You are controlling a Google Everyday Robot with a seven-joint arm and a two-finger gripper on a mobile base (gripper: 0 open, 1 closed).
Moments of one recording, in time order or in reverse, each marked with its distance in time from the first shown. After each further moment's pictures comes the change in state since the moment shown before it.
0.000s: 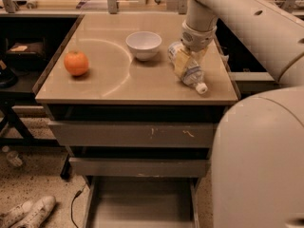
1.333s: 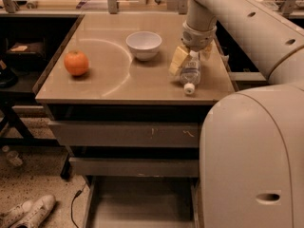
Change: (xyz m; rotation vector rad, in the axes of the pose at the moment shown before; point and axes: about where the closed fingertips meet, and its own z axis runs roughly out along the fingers) arm -0.006 -0.009 0.009 -0.010 0.025 0.062
